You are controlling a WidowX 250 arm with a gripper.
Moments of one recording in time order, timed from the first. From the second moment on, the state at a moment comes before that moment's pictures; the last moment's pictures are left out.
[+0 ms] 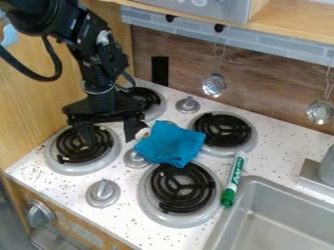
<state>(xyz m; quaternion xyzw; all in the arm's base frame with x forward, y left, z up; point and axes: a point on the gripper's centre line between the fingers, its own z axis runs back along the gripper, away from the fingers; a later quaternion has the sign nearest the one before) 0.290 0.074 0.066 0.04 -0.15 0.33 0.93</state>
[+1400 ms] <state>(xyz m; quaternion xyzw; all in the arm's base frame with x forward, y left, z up) 0.344 0.108 0.038 0.03 -0.18 0.48 0.86</state>
